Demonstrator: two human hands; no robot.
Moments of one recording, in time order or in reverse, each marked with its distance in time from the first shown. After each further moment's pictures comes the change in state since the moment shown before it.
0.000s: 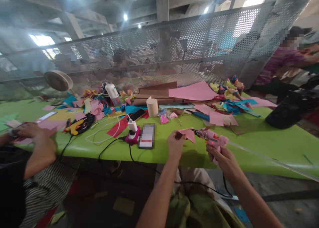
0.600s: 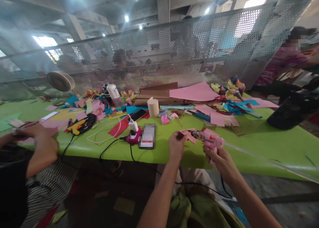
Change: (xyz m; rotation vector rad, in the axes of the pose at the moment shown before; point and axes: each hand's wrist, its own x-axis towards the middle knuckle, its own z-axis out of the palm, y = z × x) left_hand -0.002 0.007 0.002 0.005 0.000 -0.005; right_hand -0.004 -0.005 0.010 0.025 -0.048 0.033
